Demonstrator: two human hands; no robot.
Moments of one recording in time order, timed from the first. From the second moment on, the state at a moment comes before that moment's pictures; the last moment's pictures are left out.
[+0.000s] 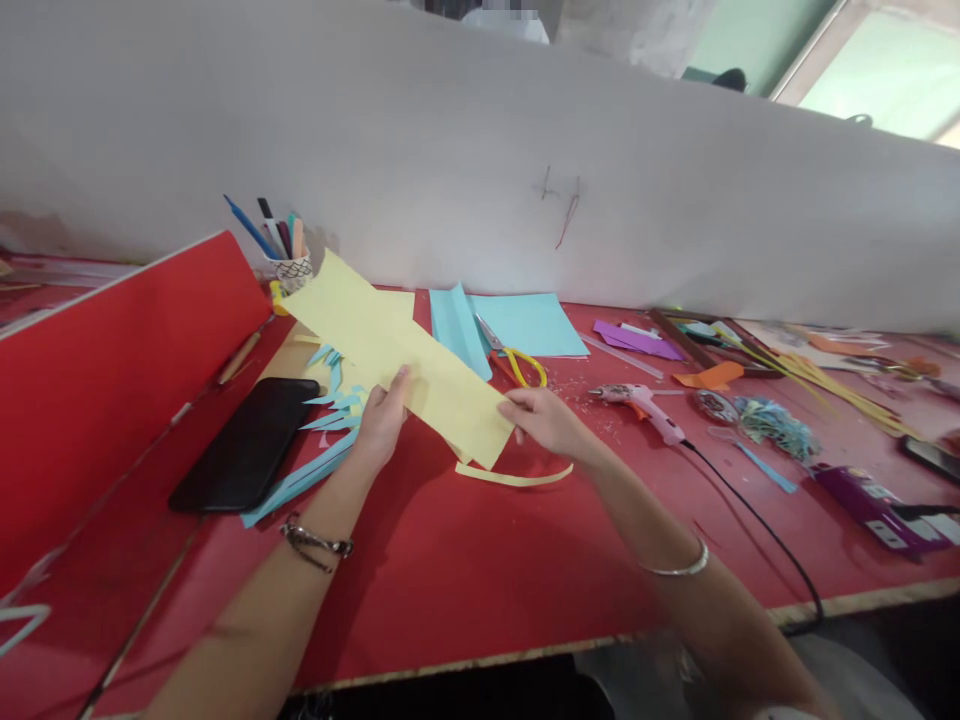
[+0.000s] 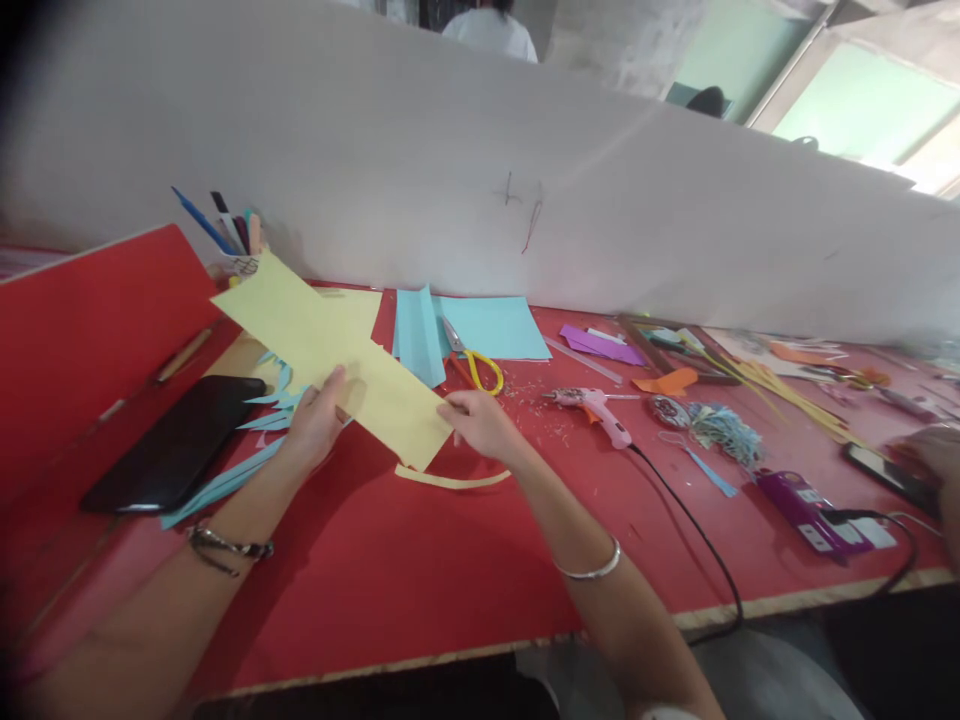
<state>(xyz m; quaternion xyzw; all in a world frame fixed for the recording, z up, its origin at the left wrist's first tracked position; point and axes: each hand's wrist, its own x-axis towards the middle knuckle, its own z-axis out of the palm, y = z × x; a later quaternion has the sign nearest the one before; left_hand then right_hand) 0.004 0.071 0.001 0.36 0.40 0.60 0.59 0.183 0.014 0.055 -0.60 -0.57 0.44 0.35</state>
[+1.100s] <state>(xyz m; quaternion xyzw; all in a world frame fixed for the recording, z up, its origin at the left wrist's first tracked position) -0.004 0.025 0.057 0.71 0.29 0.51 0.39 0.197 -0.056 0.041 -0.64 -0.76 0.04 0.07</state>
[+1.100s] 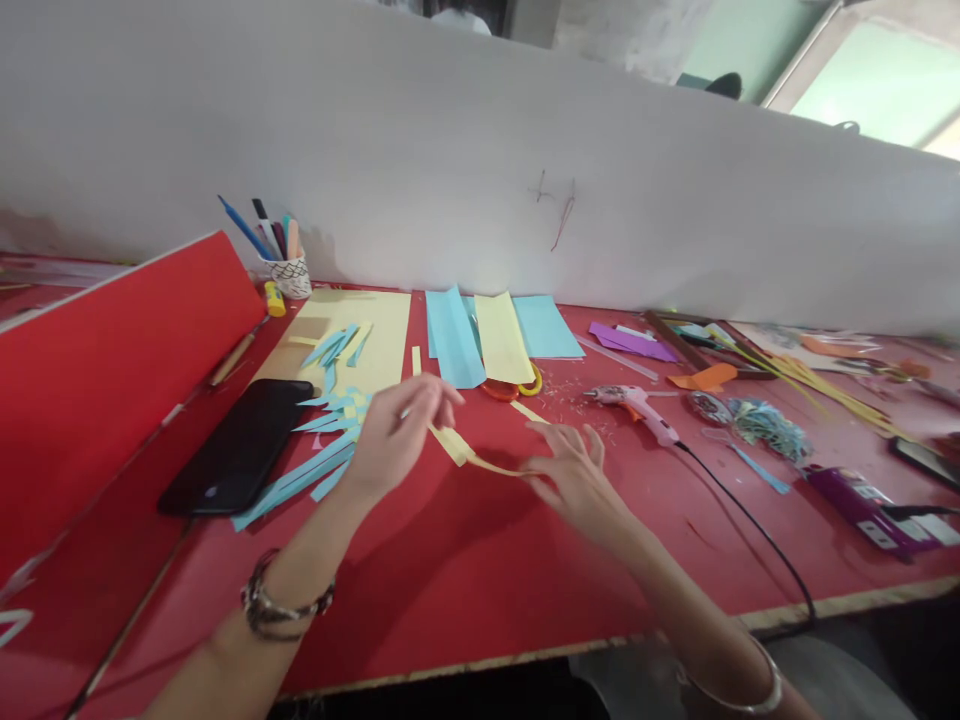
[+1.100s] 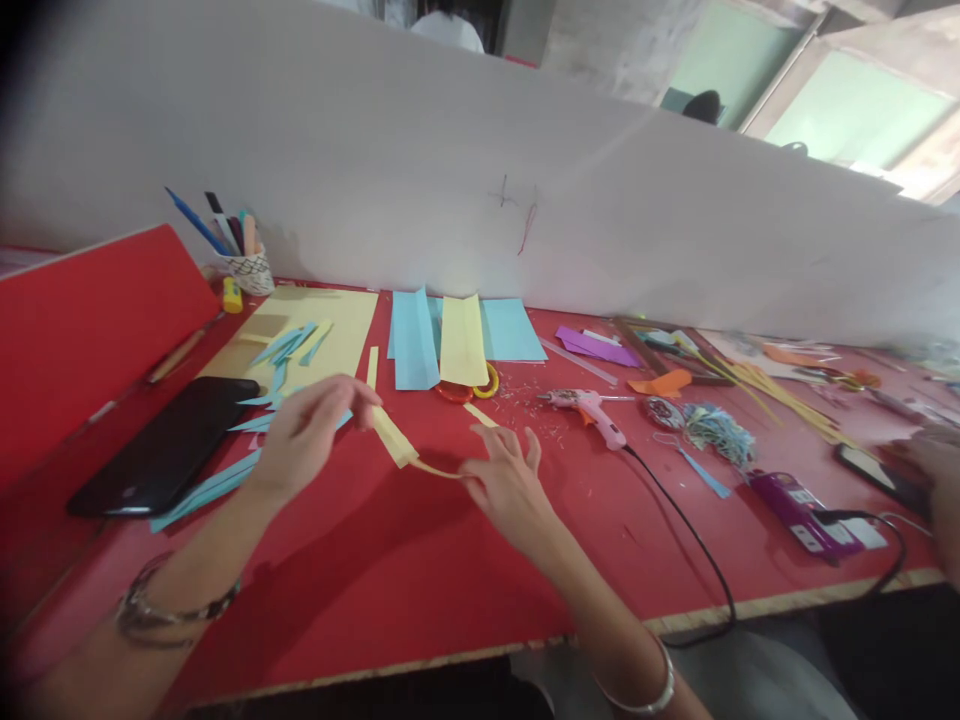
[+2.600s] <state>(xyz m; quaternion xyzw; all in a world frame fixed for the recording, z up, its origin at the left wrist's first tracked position) -0.003 0.026 0.016 0.85 0.31 0.25 0.34 0.205 -0.018 0.054 -0.47 -0.68 0.43 0.37</state>
